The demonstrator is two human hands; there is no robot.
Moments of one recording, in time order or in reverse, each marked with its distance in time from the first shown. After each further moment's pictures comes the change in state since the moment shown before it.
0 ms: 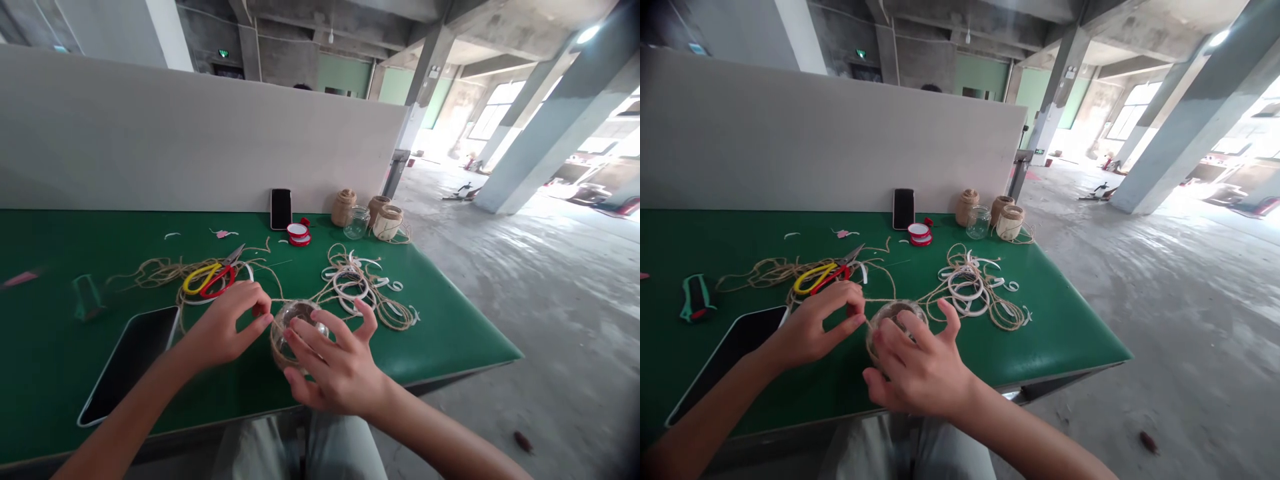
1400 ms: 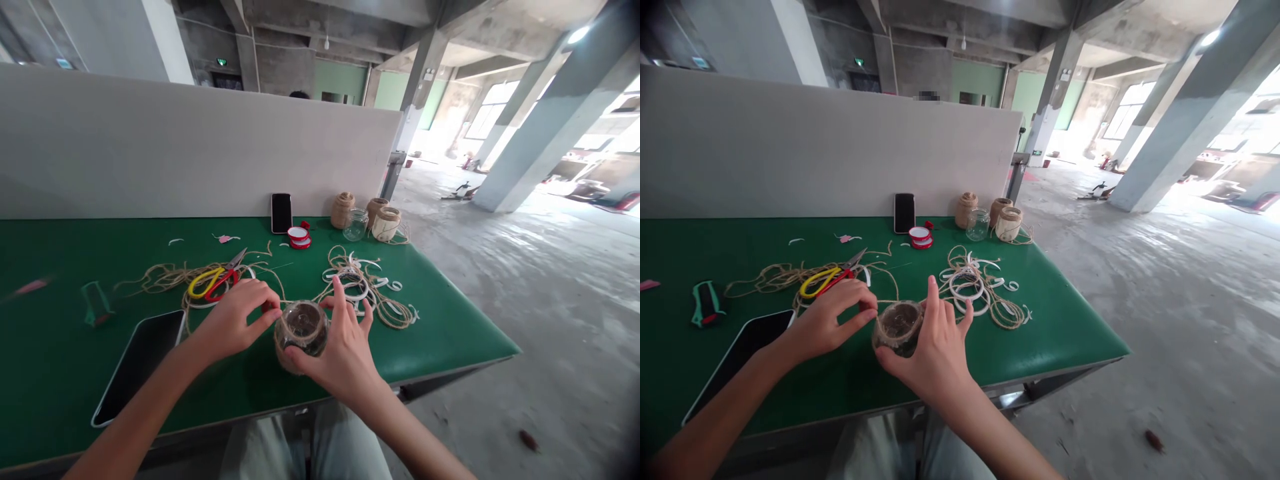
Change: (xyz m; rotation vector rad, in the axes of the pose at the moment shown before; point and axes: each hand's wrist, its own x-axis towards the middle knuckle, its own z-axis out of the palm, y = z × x) left_hand 0.012 0.002 -0.004 0.064 -0.028 0.038; right_hand 0.001 -0.009 0.010 0.218 -0.212 0.713
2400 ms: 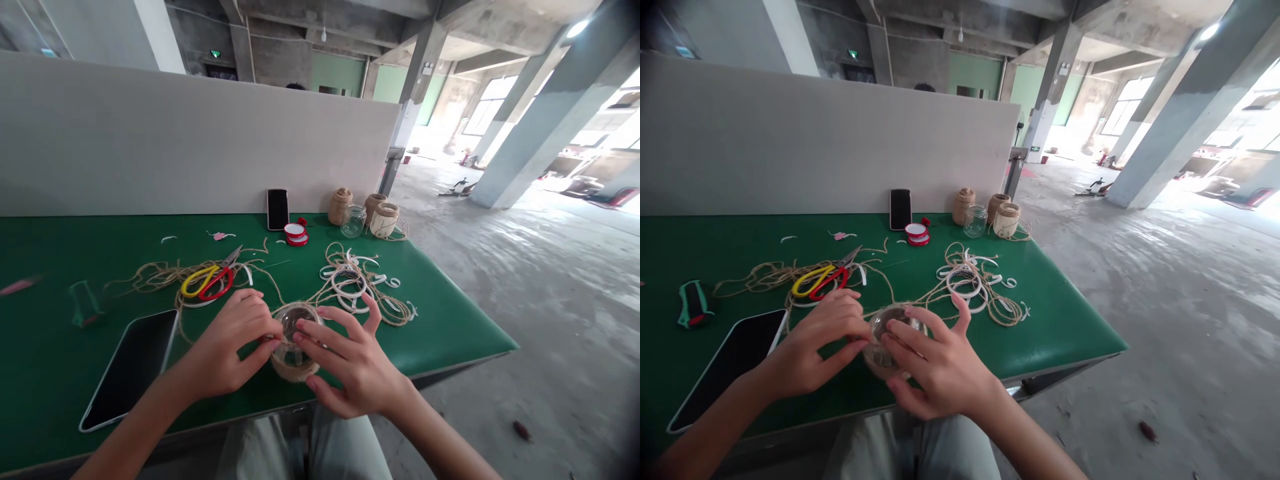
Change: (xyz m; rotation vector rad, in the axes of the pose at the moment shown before) left_hand -0.015 0.024 0.000 -0.006 -0.020 0.164; right_hand -0.005 0.025 -0.032 -0.116 -0.041 -0.681
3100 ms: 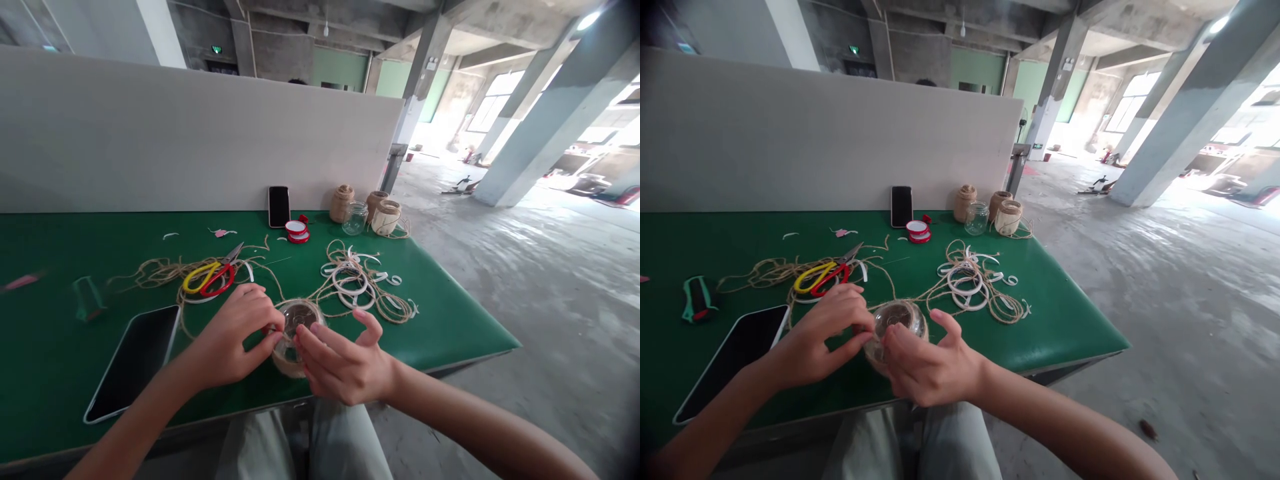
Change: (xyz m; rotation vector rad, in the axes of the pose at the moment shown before) left_hand 0.004 0.000 0.002 0.013 -0.010 -0.025; right_hand 0.004 0.004 0.006 -0.285 0.216 -0.320
